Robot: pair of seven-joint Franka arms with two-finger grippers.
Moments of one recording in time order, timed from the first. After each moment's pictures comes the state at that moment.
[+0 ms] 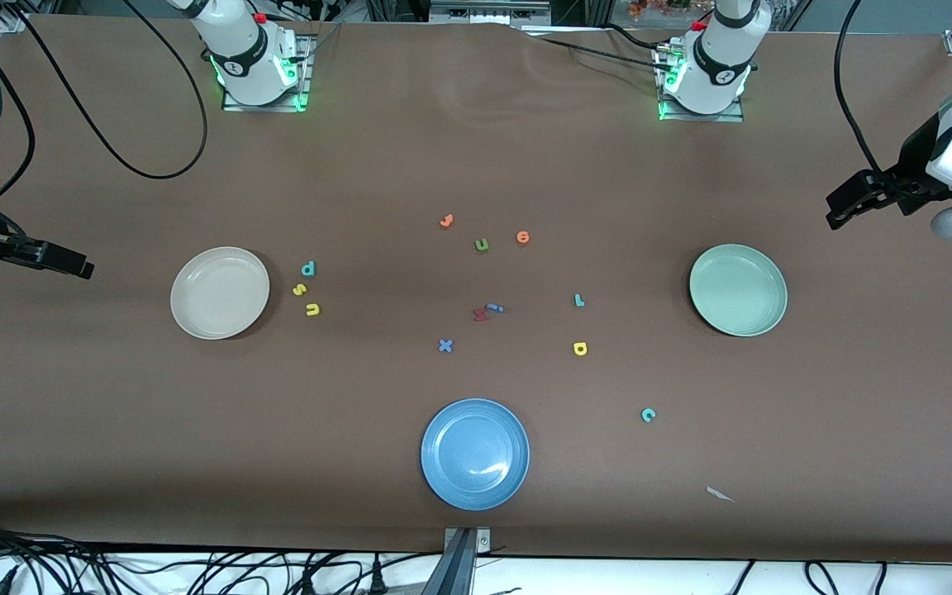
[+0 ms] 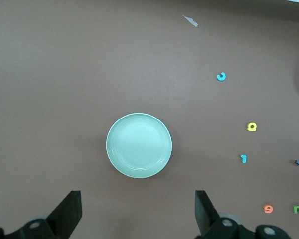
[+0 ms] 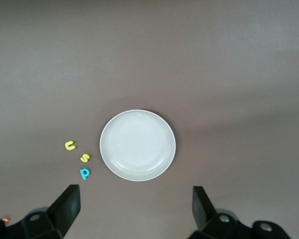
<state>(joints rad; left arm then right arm) -0.12 0.01 0.05 -1.59 0.04 1.60 -0.29 0.10 0.25 -0.18 -1.44 0.05 1.62 0.10</state>
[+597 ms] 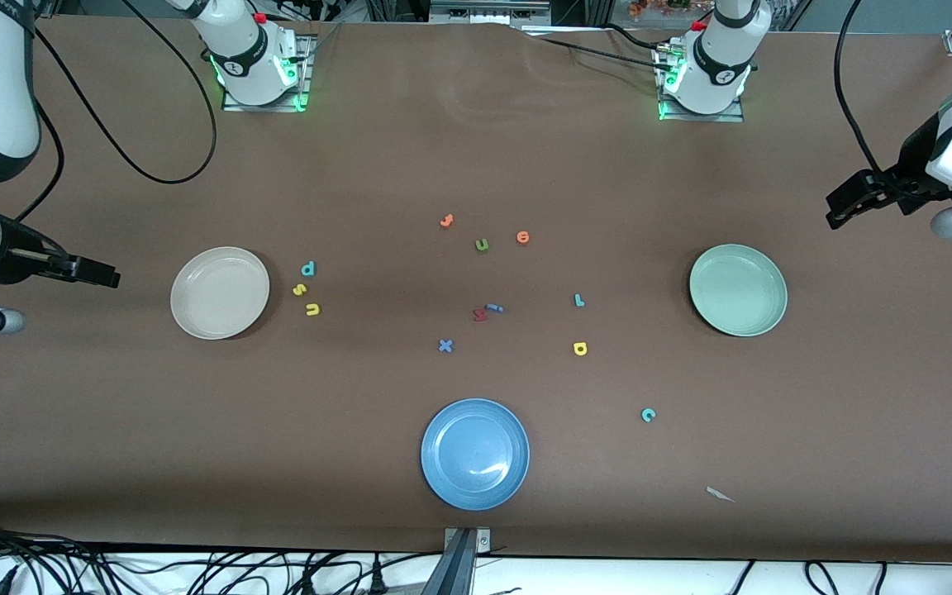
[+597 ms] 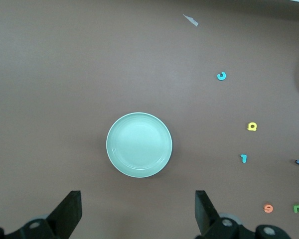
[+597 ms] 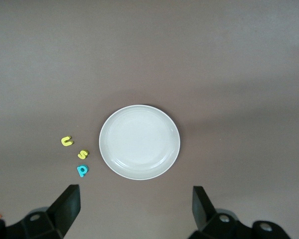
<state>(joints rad) -0.12 0.01 0.05 -1.59 0.04 1.60 -0.29 0.13 0.31 -0.18 -1.44 0.03 1.62 0.10</state>
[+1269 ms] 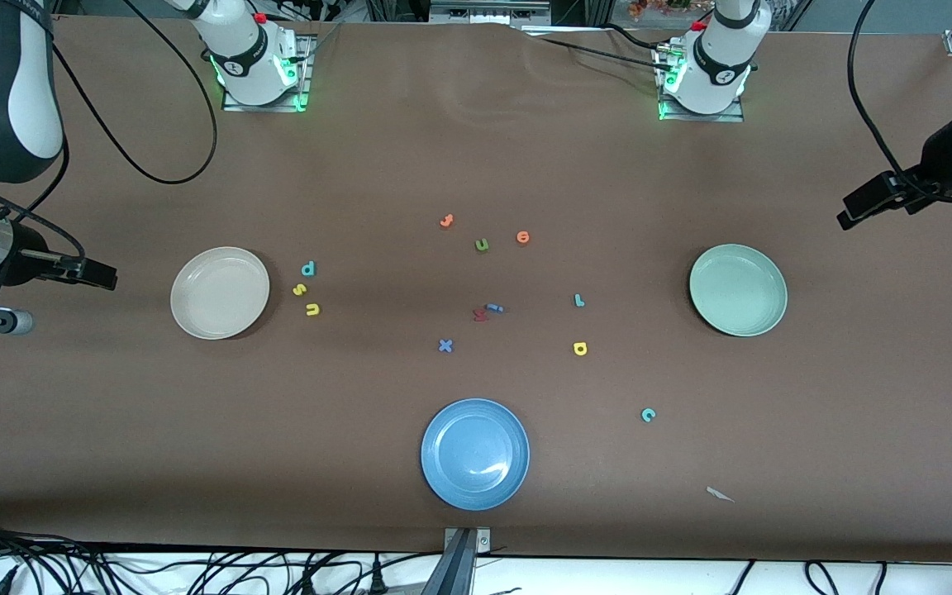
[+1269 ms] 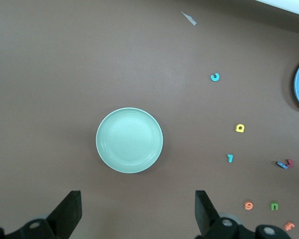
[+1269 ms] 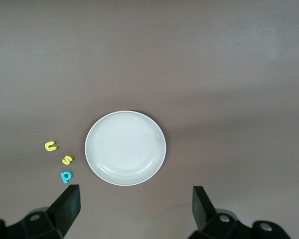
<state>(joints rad) -0.07 0.01 0.06 -1.59 -0.05 1.59 -0.29 0.15 0.31 -0.18 -1.44 -0.04 1.63 0.11</state>
